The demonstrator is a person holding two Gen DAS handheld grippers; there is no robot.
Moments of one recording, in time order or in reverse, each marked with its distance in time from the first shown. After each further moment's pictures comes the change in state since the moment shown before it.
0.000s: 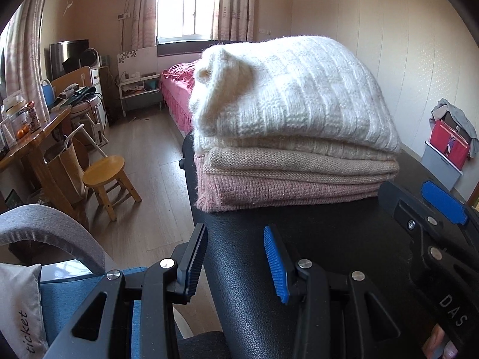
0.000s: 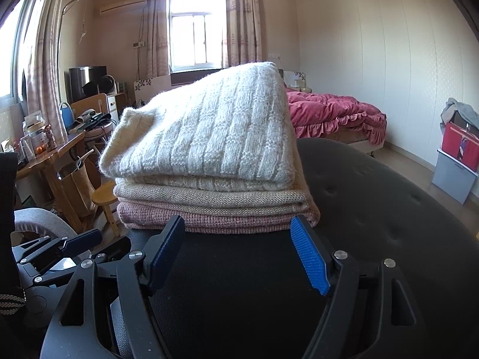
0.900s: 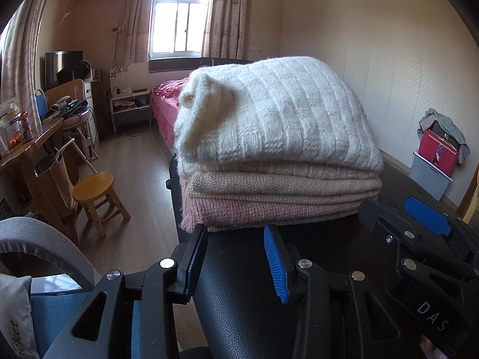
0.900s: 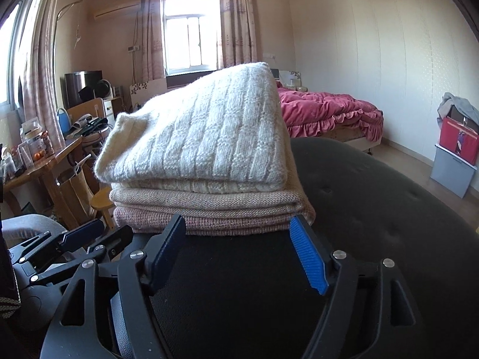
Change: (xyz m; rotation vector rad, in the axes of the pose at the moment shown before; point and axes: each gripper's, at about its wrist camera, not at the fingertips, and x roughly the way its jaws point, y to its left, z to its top) left arm -0.003 0.000 0.003 -0.010 -0.084 -0.058; right arm 0.002 -0.001 0.000 0.020 0.005 -0.009
